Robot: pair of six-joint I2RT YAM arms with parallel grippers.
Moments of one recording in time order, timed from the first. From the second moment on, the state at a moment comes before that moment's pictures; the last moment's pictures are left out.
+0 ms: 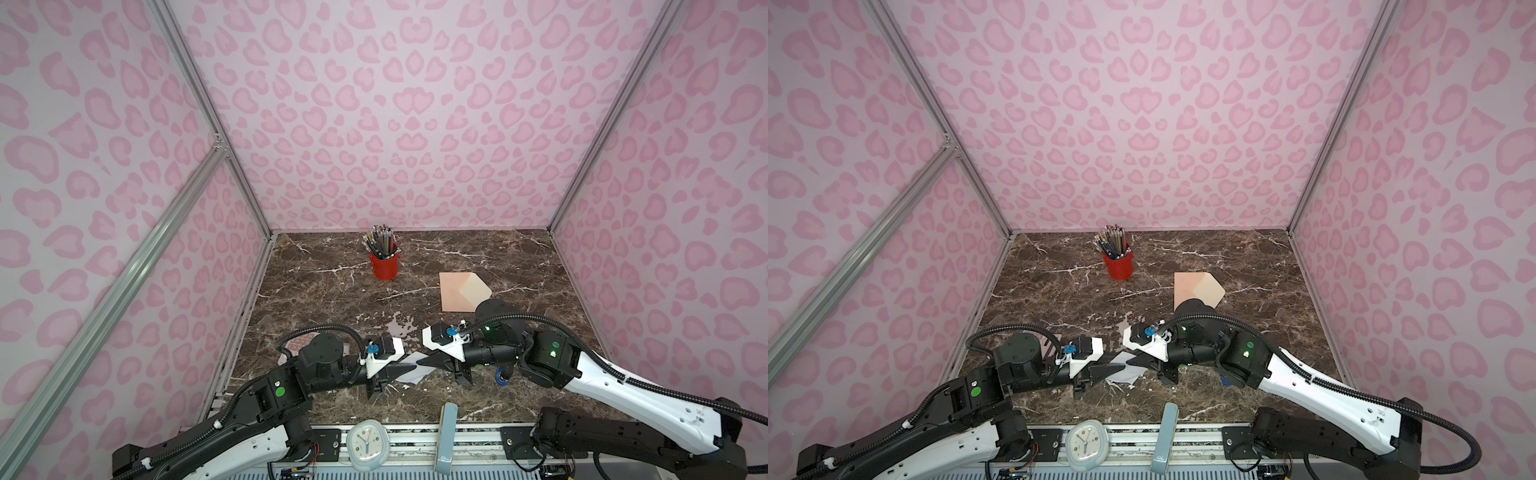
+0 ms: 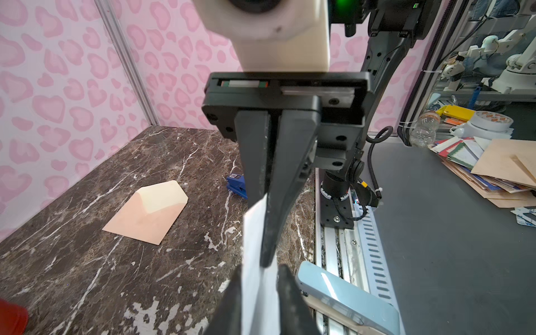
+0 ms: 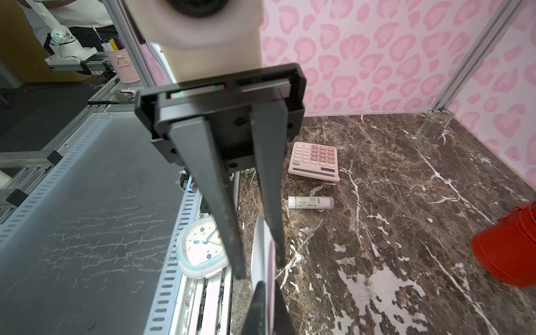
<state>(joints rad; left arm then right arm) -1.02 0.66 0.65 -0.23 0.33 0.11 1.00 1.01 0.97 -0.48 -0.48 -0.24</state>
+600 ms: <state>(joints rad) -1.02 0.65 0.63 -0.25 0.32 0.12 0.99 0.99 0.97 -0.48 -0.48 -0.22</state>
